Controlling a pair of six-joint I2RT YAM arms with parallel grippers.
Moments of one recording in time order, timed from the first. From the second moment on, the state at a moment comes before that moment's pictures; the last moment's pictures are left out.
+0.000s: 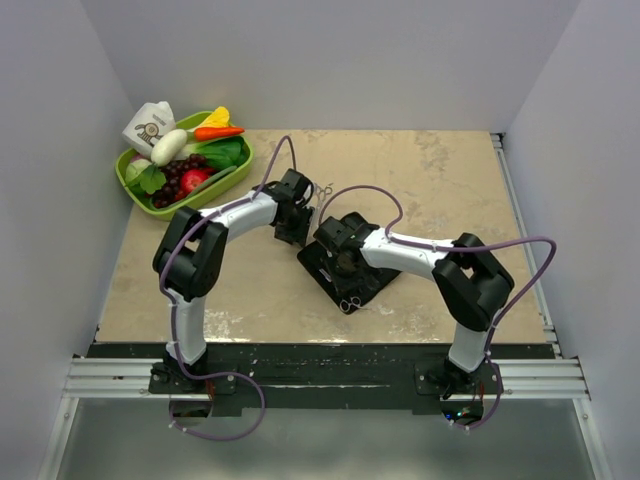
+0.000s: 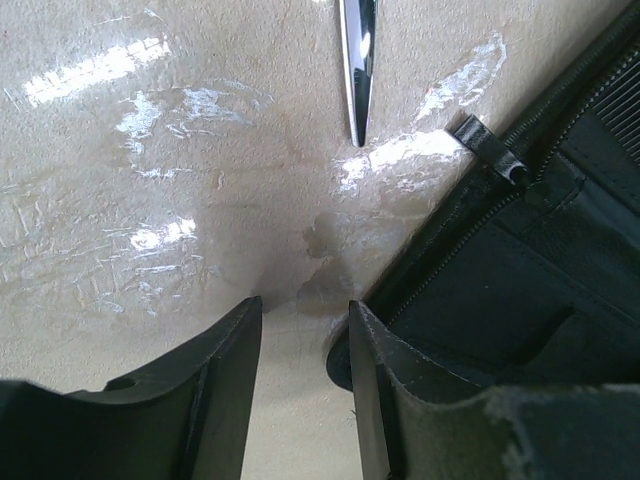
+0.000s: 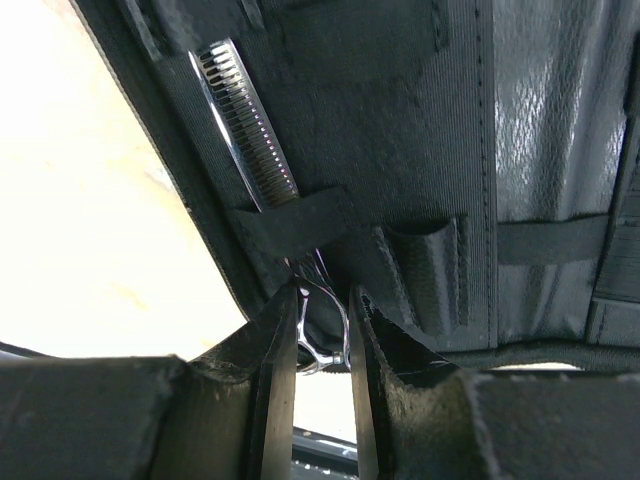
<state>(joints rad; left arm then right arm) -0.53 2.01 1.41 -0.57 0.04 -0.26 0.84 1.81 1.17 -0.69 0.04 0.45</state>
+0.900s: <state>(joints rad) -0.54 2.00 1.39 -0.56 0.02 -0.26 0.86 1.87 1.22 -0.60 0.09 0.22</state>
